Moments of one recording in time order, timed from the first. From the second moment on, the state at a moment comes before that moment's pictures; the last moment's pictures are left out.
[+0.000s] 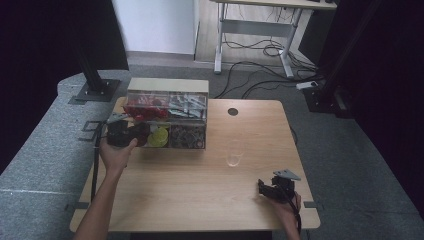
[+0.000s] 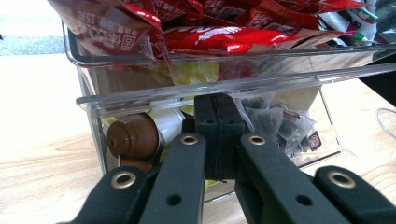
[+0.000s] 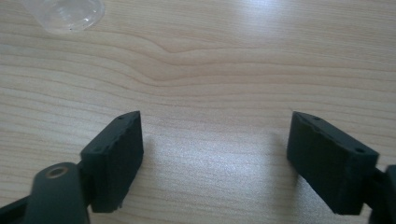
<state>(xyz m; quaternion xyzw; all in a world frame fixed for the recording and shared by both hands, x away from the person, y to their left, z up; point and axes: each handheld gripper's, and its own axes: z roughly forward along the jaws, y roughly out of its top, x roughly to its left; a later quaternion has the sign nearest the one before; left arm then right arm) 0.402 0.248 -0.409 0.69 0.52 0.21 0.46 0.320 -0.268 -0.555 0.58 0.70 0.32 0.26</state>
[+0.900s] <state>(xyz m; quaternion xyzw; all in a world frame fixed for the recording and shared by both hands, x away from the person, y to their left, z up) 0.405 0.247 -0.410 0.70 0.51 0.20 0.46 0.295 -0.214 -0.472 0.48 0.70 0.45 0.27</state>
